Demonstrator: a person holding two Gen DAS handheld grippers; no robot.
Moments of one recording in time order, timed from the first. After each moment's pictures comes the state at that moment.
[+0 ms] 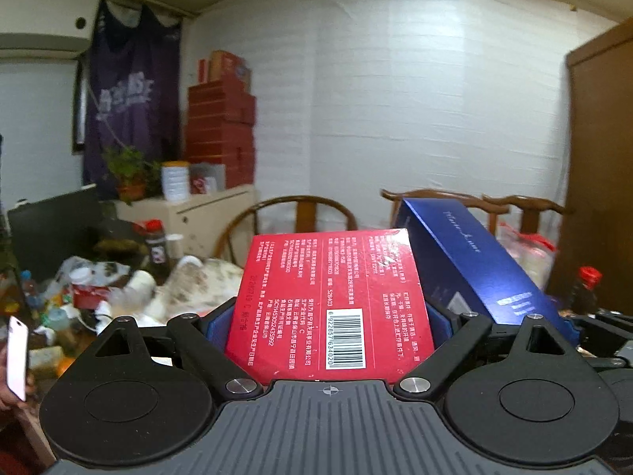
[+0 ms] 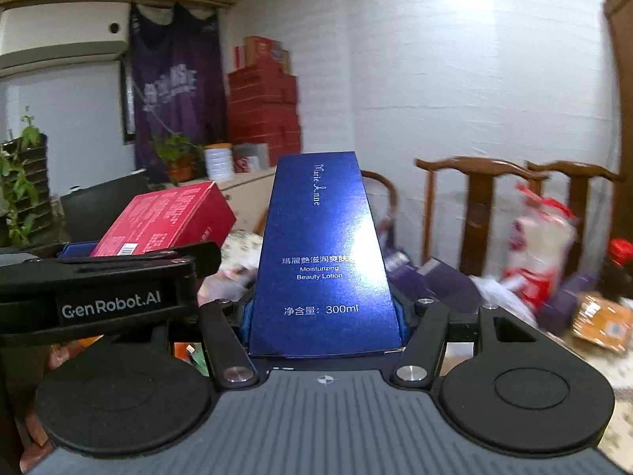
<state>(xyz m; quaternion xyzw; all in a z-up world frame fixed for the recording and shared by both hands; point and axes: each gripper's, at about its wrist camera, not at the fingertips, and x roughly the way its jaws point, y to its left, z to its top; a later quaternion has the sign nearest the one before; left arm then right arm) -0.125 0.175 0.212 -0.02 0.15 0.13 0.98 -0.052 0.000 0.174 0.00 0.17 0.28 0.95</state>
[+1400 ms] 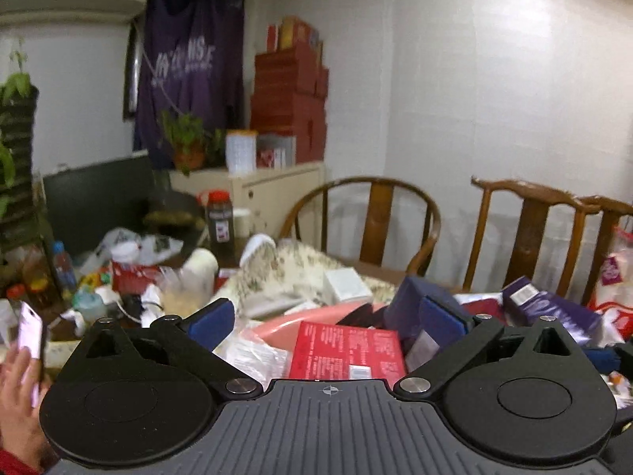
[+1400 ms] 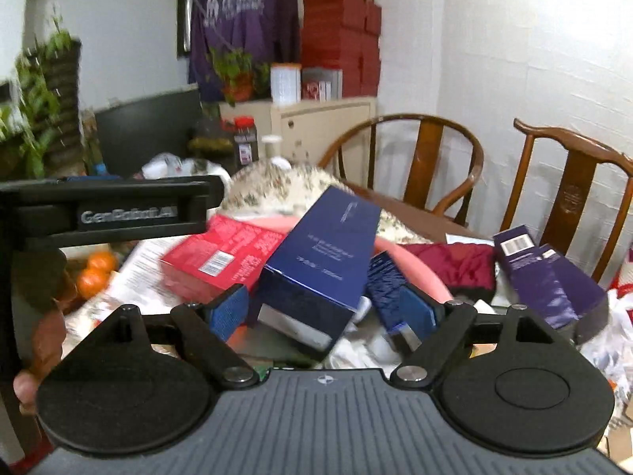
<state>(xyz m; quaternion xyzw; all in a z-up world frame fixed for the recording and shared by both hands) -0.072 0.297 0.172 -0.04 0.17 0.21 0.96 0.007 0.140 0.132 -0.07 0.24 0.36 0.90</state>
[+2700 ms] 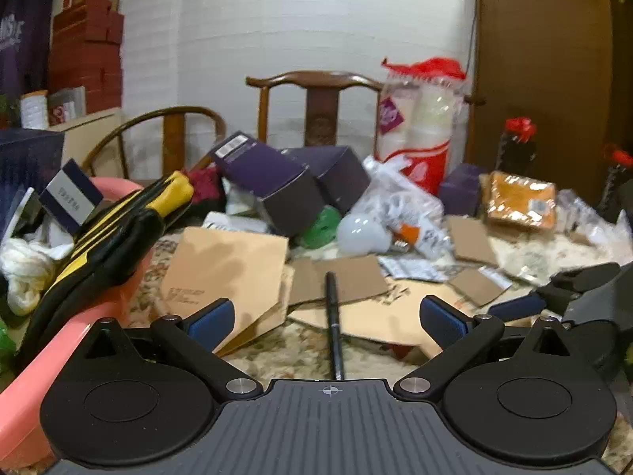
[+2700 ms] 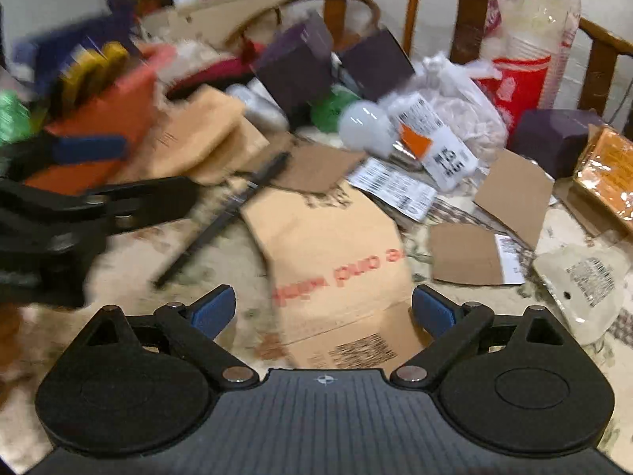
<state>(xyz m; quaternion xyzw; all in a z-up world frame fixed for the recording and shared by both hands) 0.025 0.057 0.012 0.00 0.26 -0.04 0.97 0.093 -0.109 -0.032 -0.10 0.39 0.26 0.88</state>
